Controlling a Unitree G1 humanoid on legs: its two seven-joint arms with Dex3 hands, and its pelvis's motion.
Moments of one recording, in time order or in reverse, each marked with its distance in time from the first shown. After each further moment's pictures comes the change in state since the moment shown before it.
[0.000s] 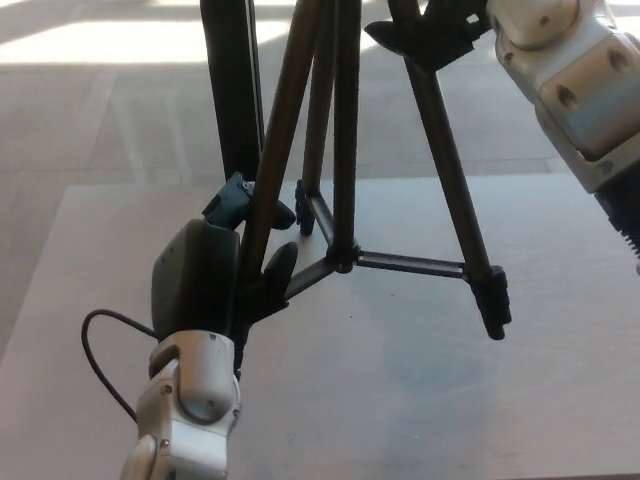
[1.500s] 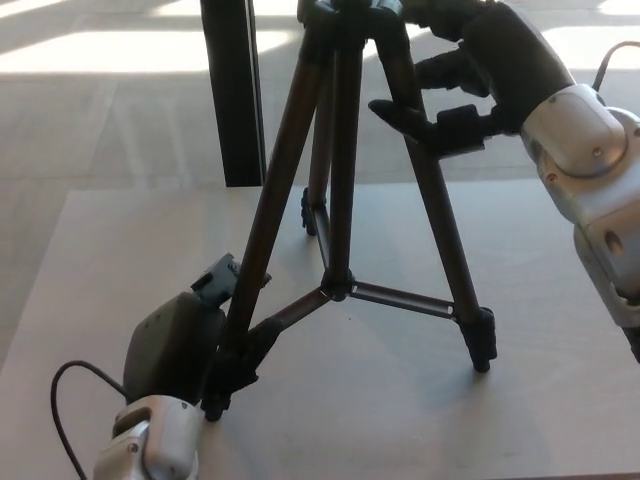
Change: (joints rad) left_arm 0.109 0.249 -0.146 0.024 -0.071 0.018 -0.021; right_arm 0.388 -0.015 -0.193 -0.426 -0.134 0.095 0.212
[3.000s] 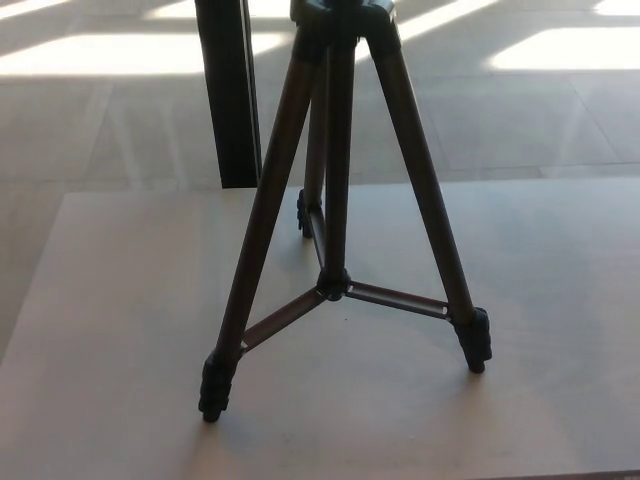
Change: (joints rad) left_arm 0.169 0.377 0.659 -0.311 -0.292 0.208 -0.483; right_arm 0.582 -0.514 -0.611 -0.332 0.118 0.088 0.395
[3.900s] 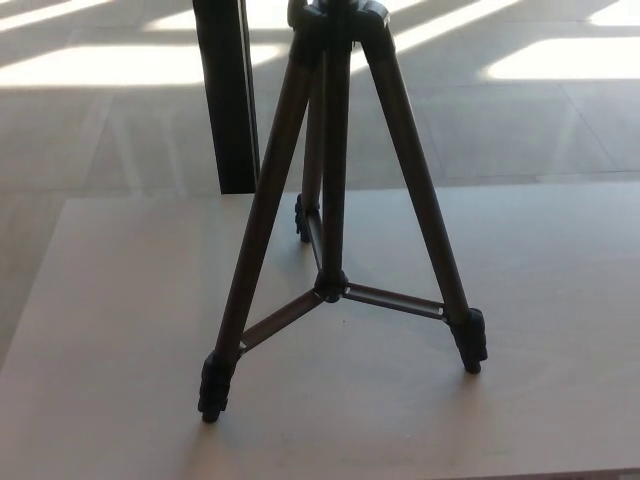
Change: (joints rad) left_arm 0.304 -0.241 0.481 0.312 -0.156 0.001 0.035; right_arm 0.616 0.362 -0.680 0.578 0.082 -0.235 -0.113
